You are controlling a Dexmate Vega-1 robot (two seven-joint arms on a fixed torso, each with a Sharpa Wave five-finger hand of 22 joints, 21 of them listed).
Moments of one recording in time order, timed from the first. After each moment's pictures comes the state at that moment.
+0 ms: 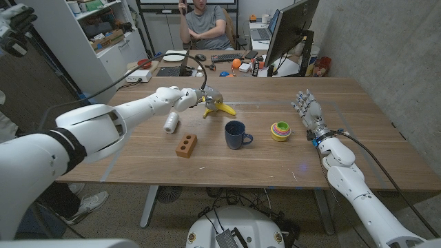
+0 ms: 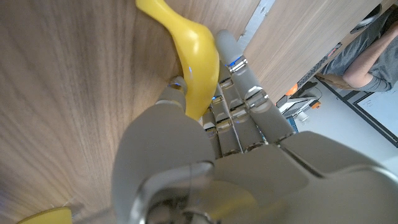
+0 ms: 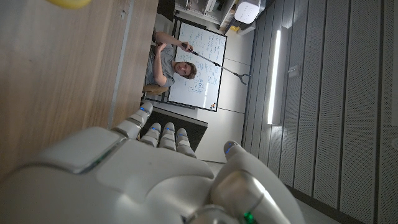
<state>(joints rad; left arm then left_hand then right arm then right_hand) 0.03 0.46 1.25 -0.83 0.80 -0.25 0.04 1.10 0.15 0.23 -0.09 0.32 0.59 0.08 0.28 0.19 0.69 0.00 0.40 0.22 0.89 -0.06 0.36 0.20 1.06 -0.15 0.66 0.19 -1.02 -0.36 -0.08 -1.35 0.57 0.36 0.24 0.06 0.09 0.24 0.13 0.28 -0.02 0.02 0.19 0.17 -0.03 0.00 0.19 0.18 -0.09 -0.03 0.19 0.19 0.11 -0.04 0.19 0.17</state>
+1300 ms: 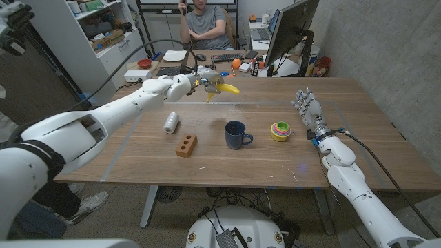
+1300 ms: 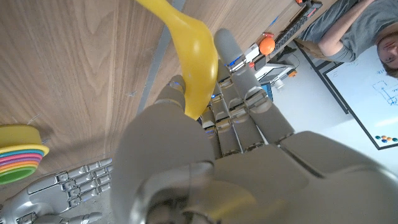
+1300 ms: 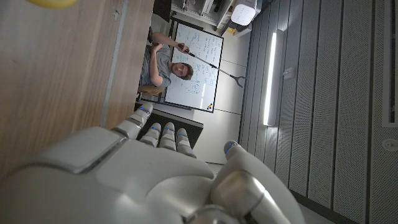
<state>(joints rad) 0.12 0.60 1.03 -1.16 0.78 -0.22 0.03 1.10 0.15 0.23 -0.10 0.32 0.64 0.08 0.27 0.19 0.72 -0.01 0.39 0.22 0.92 -0.06 0.34 0.19 1.06 -0.15 0.67 0.19 -1.03 -0.36 -0.09 -1.36 0.57 0.37 0.24 0.06 0.09 0.24 0.13 0.28 -0.02 0.02 0.19 0.17 -0.03 0.00 0.19 0.18 -0.09 -0.03 0.19 0.19 0.11 -0.04 0.19 0.17</state>
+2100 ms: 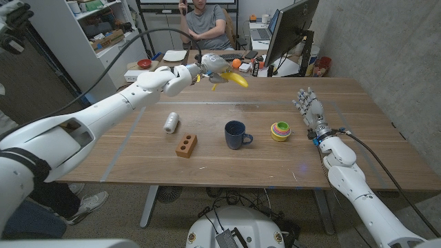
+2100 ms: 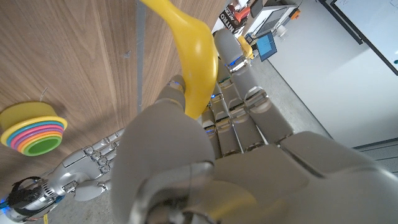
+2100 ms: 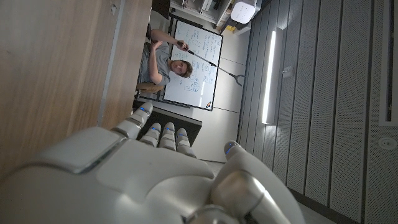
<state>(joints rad) 0.19 0.70 0.92 -1.41 0.93 -0.26 0.09 1.11 0.14 0.23 -0.10 0.30 0.65 0.08 0.25 0.19 0.71 -0.02 0.38 0.23 0.92 -0.06 0.32 0.20 1.04 -0.15 0.67 0.19 -1.03 -0.37 -0.08 -1.37 0.57 0.38 0.23 0.06 0.09 0.23 0.14 0.28 -0.02 0.02 0.19 0.17 -0.03 0.00 0.19 0.18 -0.09 -0.03 0.19 0.19 0.11 -0.04 0.19 0.17</state>
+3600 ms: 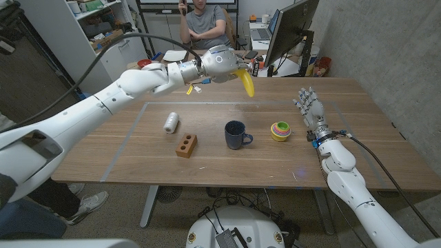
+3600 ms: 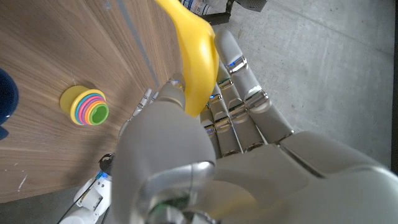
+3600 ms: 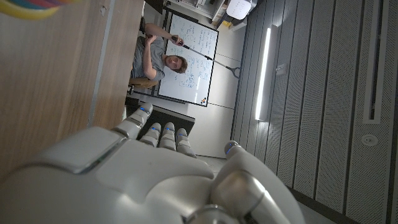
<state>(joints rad) 0.29 0.84 0.80 -1.72 1.34 -0.37 0.37 1.13 0.13 0.23 -0.10 0.29 0.67 0.05 0.23 0.19 0.71 -0.05 0.36 0.24 0.92 -0.06 0.30 0.21 1.01 -0.14 0.68 0.19 -1.10 -0.38 -0.10 -1.46 0.56 0.41 0.16 0.06 0.09 0.23 0.13 0.28 -0.02 0.02 0.19 0.17 -0.03 0.00 0.19 0.18 -0.09 -0.03 0.19 0.19 0.11 -0.04 0.19 0.17</state>
